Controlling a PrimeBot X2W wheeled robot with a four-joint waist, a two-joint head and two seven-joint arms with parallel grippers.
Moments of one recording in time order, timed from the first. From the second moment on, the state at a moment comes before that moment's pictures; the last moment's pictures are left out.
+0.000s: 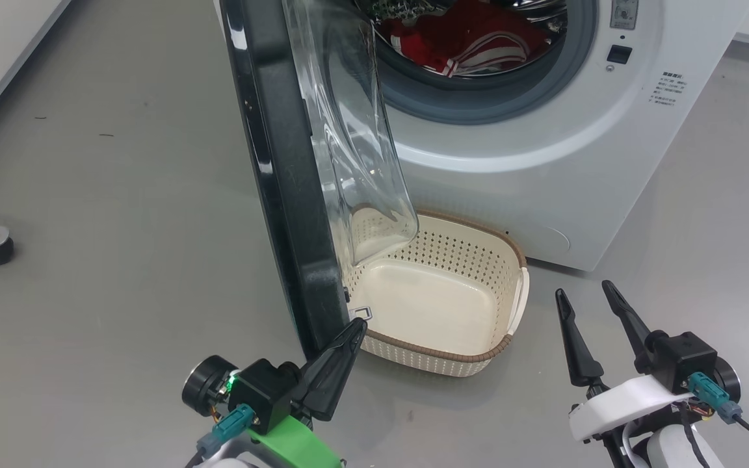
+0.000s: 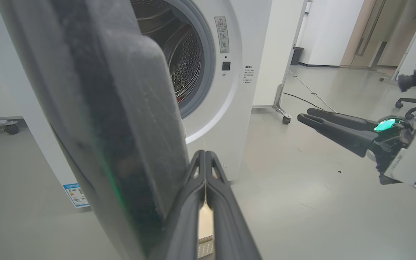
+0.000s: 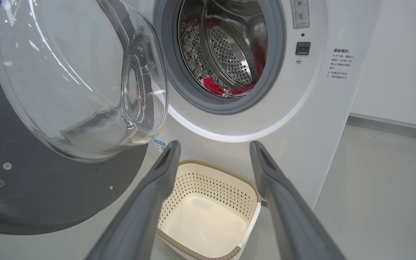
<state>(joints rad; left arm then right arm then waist) -0.11 0.08 -0.54 0.05 -0.33 -0.10 -0.13 -0.03 -0.05 0.13 0.23 0.22 0.10 -0.26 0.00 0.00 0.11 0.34</state>
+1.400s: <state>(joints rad) -0.11 0.06 -0.40 0.15 -0.35 0.02 -0.22 -0.03 -0.04 0.10 0.23 0.19 0.12 -0.26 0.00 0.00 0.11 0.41</state>
